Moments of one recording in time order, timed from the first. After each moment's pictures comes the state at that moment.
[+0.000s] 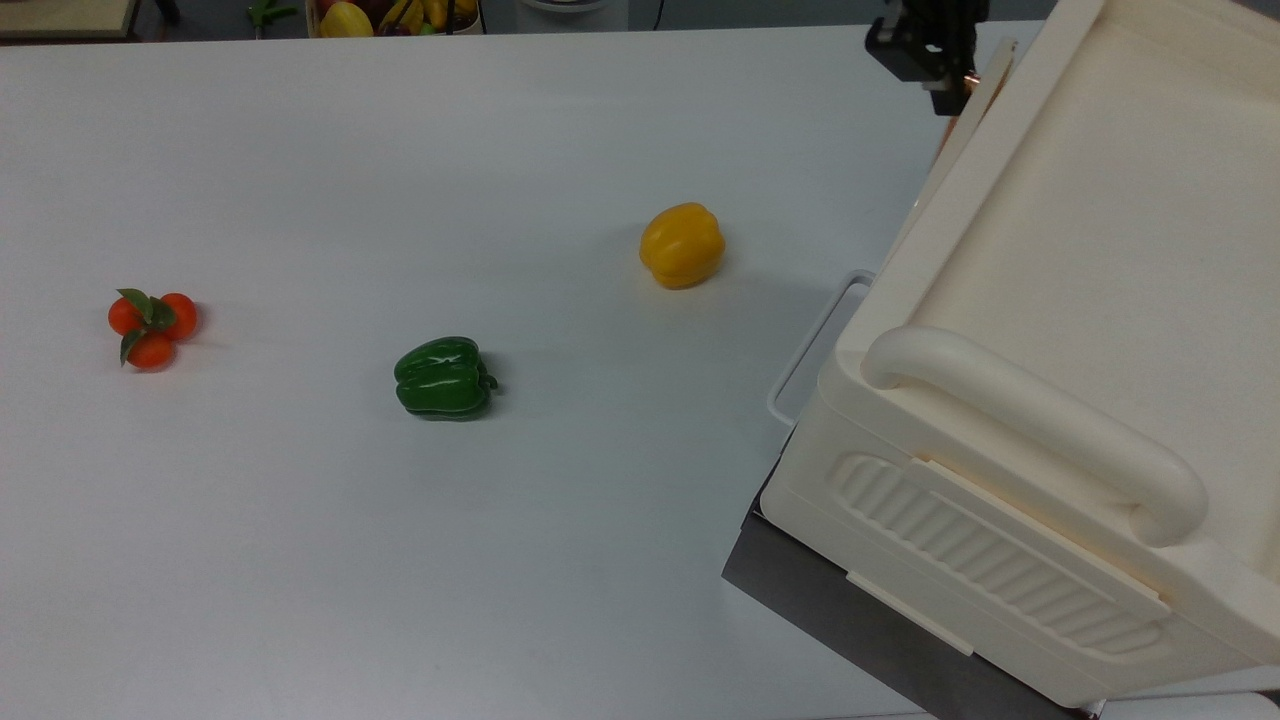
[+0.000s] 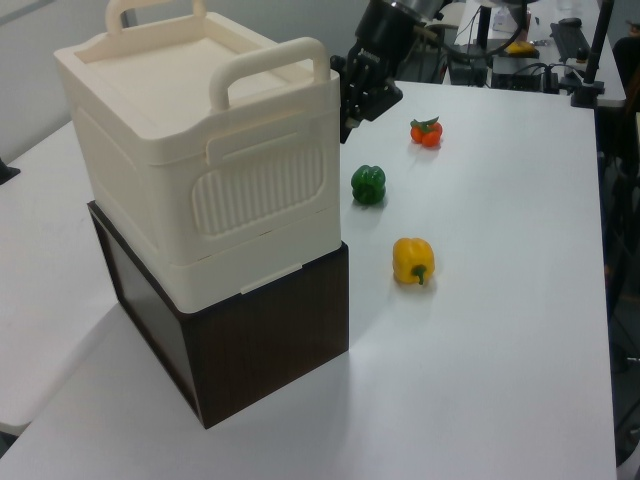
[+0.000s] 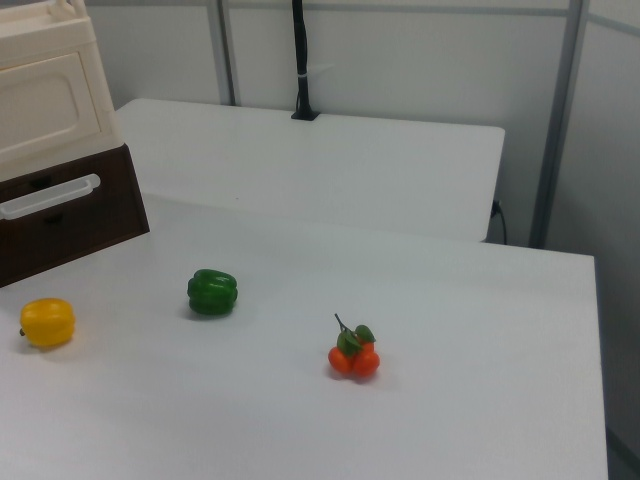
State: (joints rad) arm 0.15 0.14 0.31 -1.55 0.26 2.18 -0.67
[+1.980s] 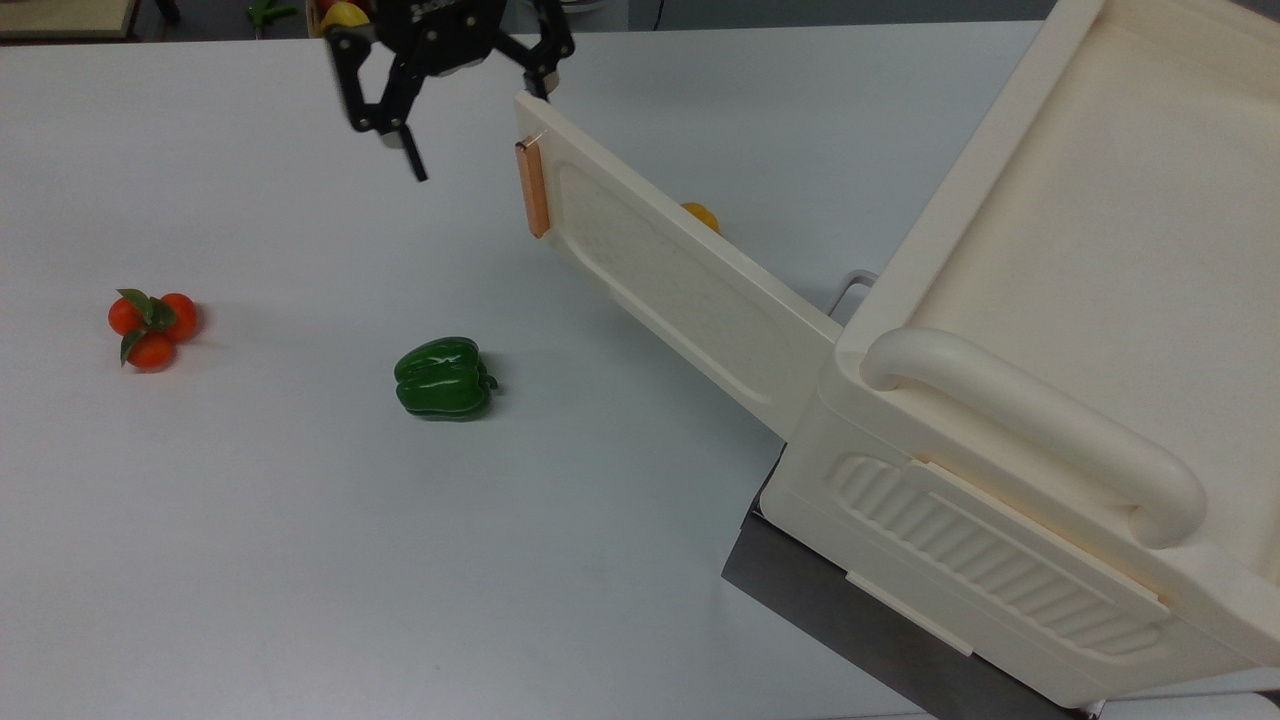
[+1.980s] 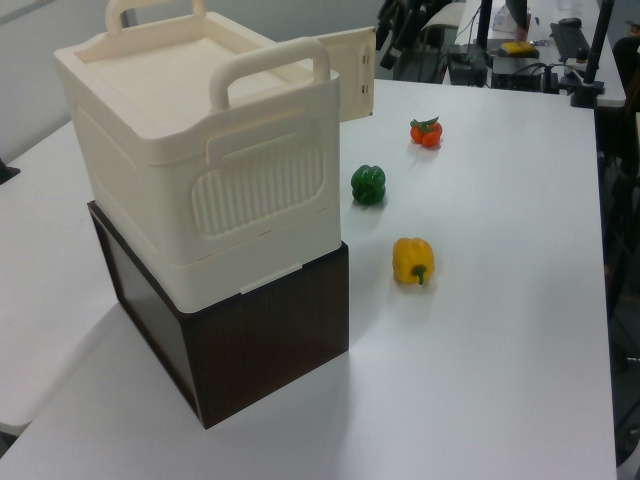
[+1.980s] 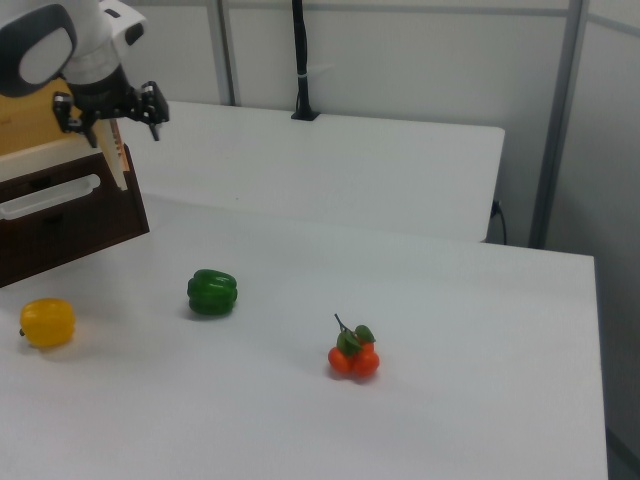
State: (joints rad) arm -0.03 0.11 0.01 -1.59 0.26 2.14 -0.67
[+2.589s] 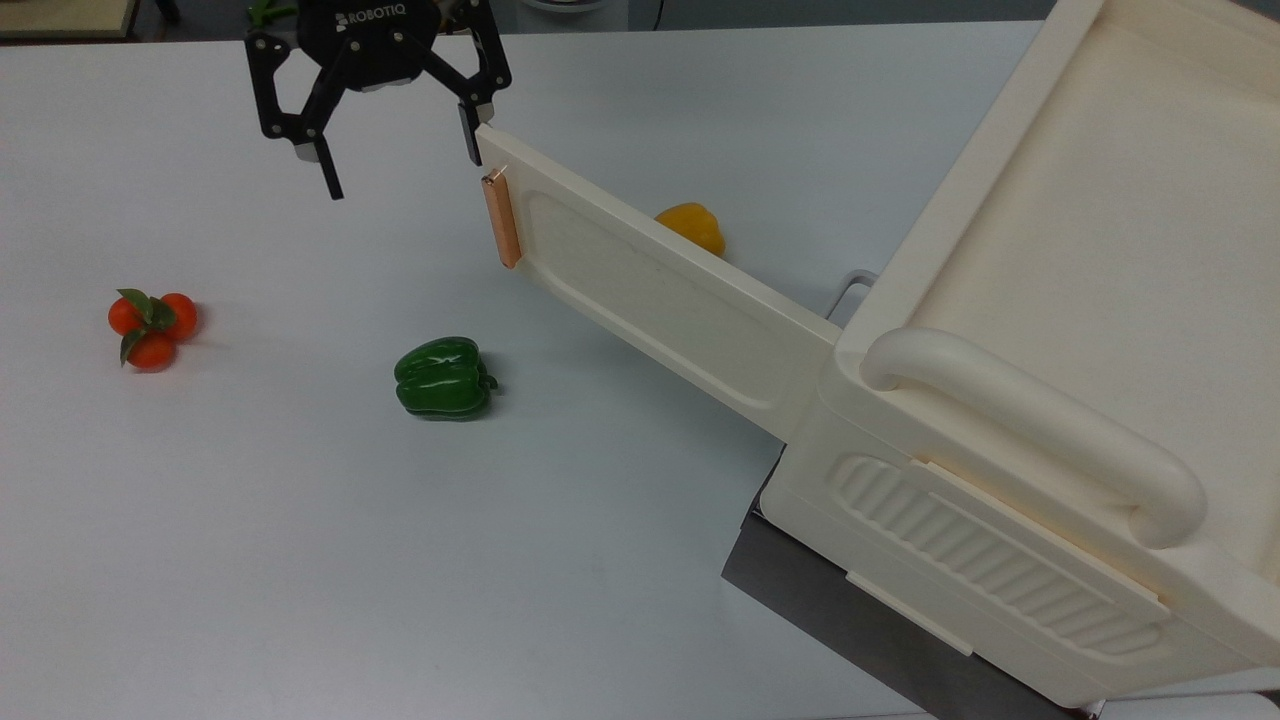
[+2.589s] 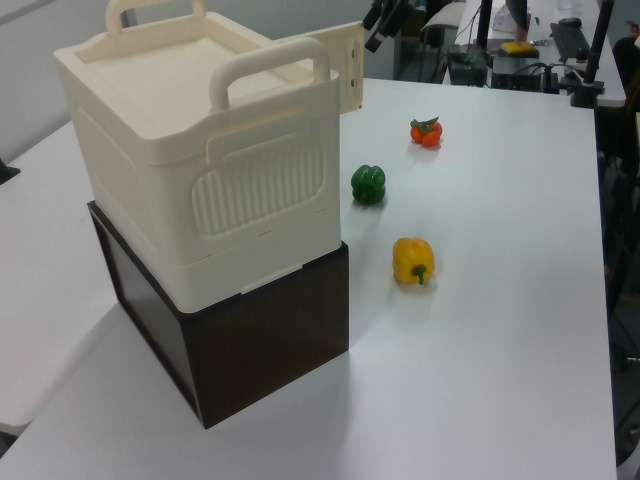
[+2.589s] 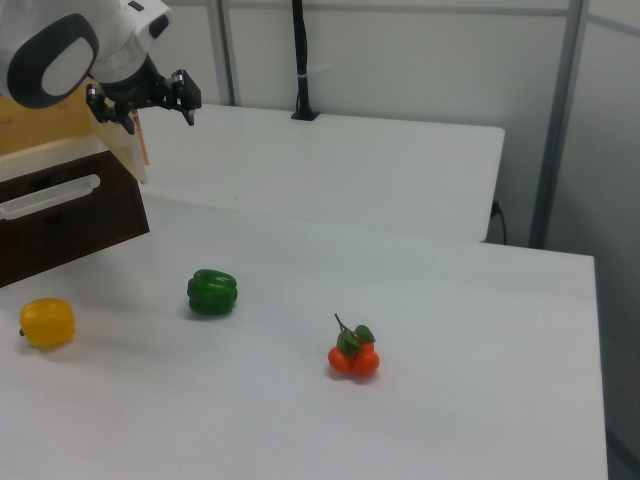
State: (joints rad) arm -0.05 0.13 -0.01 -1.59 0.26 2.30 -0.67
